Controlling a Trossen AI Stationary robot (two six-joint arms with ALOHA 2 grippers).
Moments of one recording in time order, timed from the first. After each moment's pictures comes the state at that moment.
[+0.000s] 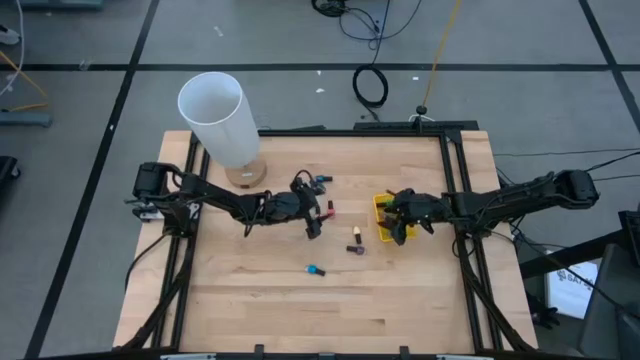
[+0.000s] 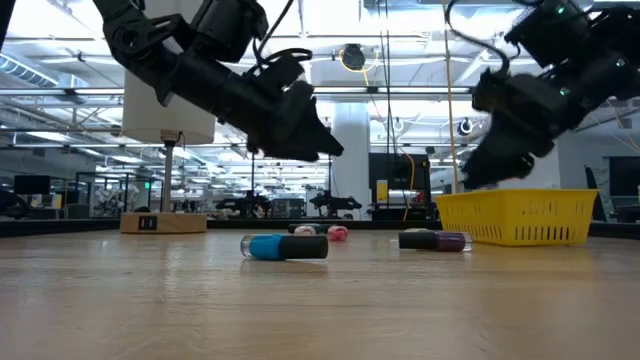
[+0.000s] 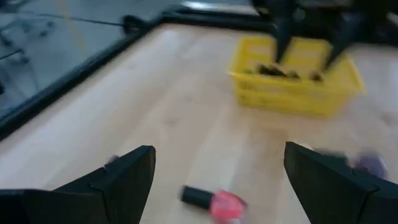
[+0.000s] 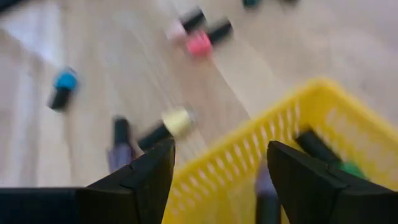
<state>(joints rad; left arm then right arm) 0.00 1.72 0.78 0.55 -0.35 -0.12 0.01 0.97 0.30 0.06 0.13 0.47</state>
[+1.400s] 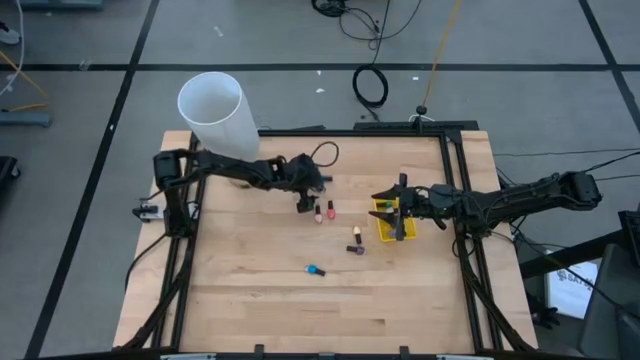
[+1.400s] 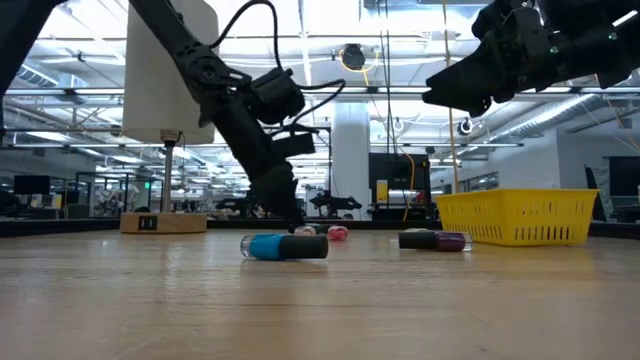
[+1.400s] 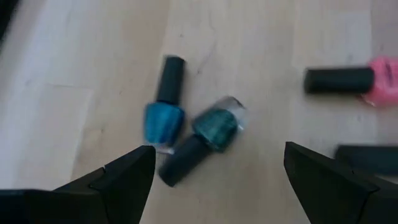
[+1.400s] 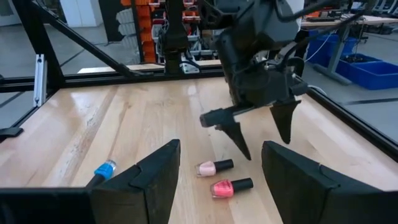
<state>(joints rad) 0.32 1.87 1.01 -0.04 -0.02 0.25 0.01 0.92 0.30 0.47 0.13 0.06</state>
